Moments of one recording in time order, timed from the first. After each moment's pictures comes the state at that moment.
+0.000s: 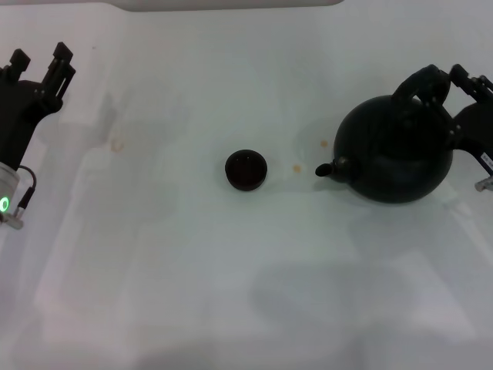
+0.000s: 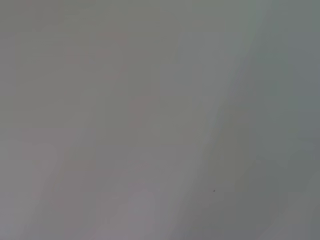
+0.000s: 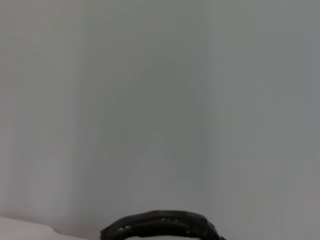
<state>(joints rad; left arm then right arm) -0.40 -2.08 2.83 0.16 -1.31 1.27 -0.48 0.29 2.01 -2.47 -0.19 0.64 -1.29 0.27</state>
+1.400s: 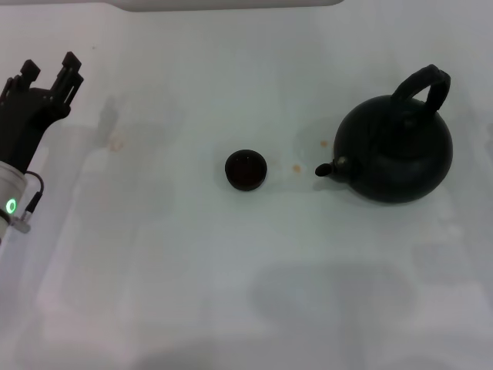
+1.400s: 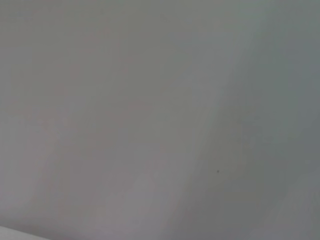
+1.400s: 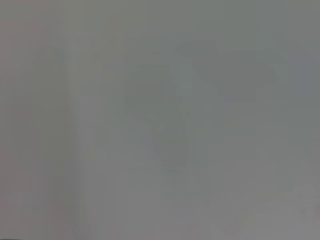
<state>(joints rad) -0.40 -2.08 2.83 0.18 -1.31 1.22 -0.50 0.15 2.02 -2.28 -0.16 0.73 -1.38 0.30</state>
